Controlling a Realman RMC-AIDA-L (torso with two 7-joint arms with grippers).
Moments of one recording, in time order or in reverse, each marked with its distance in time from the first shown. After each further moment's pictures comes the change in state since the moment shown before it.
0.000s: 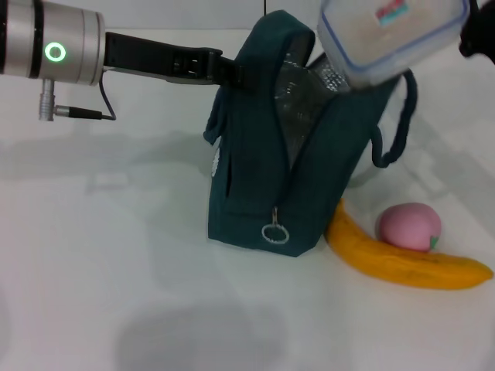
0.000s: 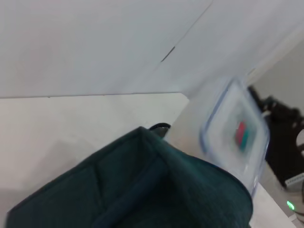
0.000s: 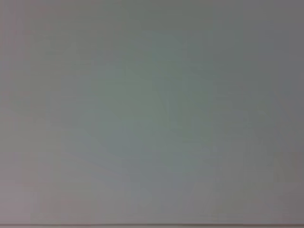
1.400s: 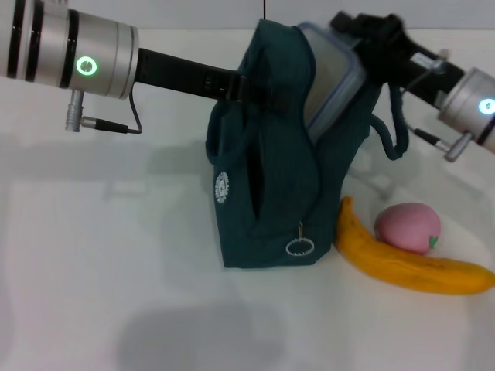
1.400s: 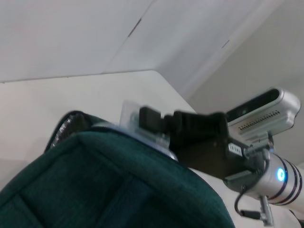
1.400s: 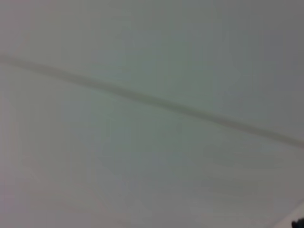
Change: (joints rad) left arm -0.004 -0.009 0.110 -0.006 -0.051 -0.002 0.035; right arm 0.165 0.002 -0.187 0.022 -0.133 0.201 -0.224
